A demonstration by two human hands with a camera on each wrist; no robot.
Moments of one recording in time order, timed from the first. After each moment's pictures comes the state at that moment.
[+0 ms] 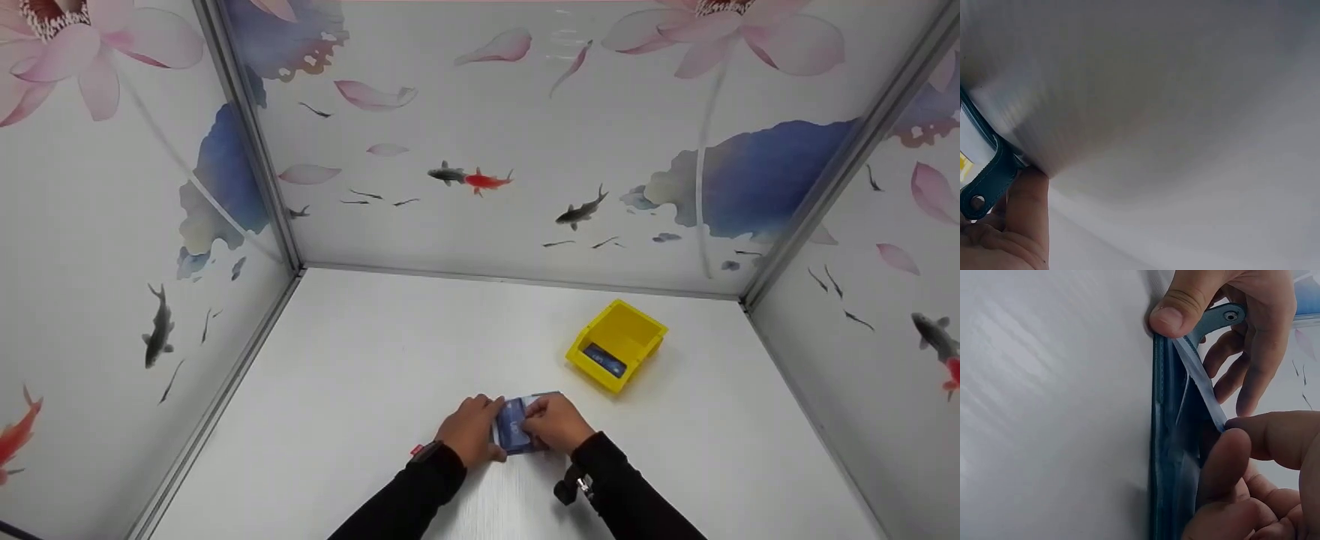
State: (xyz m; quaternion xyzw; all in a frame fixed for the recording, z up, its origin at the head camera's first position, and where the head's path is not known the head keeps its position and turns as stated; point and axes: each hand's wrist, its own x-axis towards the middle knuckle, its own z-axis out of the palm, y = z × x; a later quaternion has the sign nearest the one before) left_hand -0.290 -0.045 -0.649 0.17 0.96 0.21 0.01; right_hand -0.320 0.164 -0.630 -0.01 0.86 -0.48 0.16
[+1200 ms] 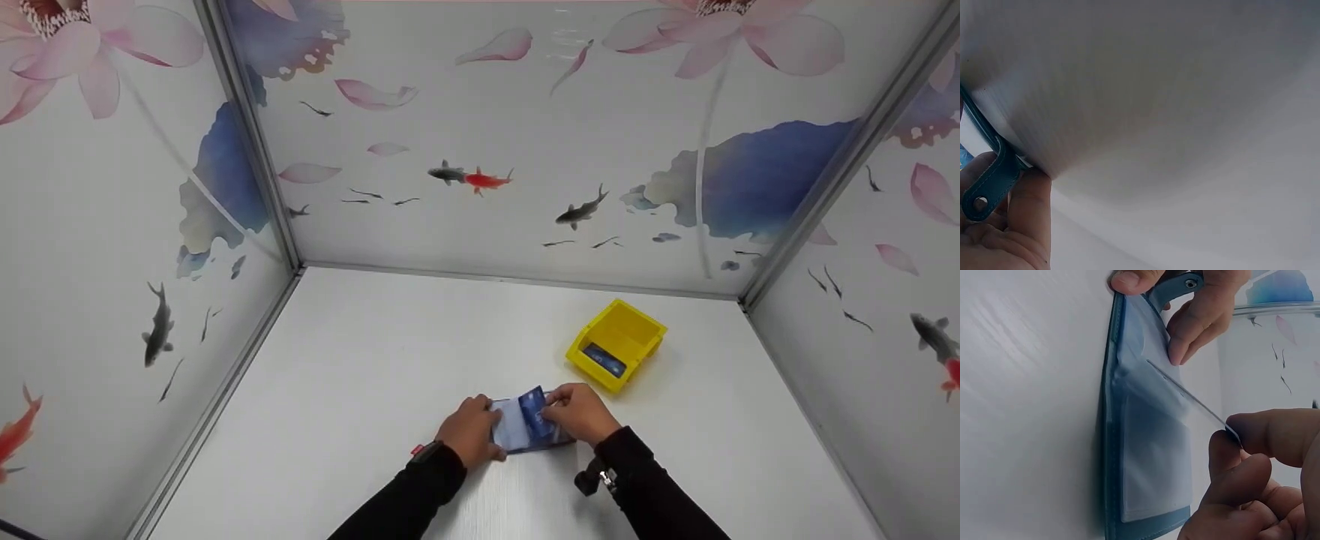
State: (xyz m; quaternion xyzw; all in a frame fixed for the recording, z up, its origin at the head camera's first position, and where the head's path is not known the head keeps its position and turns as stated) left_hand -0.289 -0.044 -0.645 0.18 0.97 0.17 0.01; right_hand -0.322 0.196 -0.602 0.01 0.89 -0.45 0.12
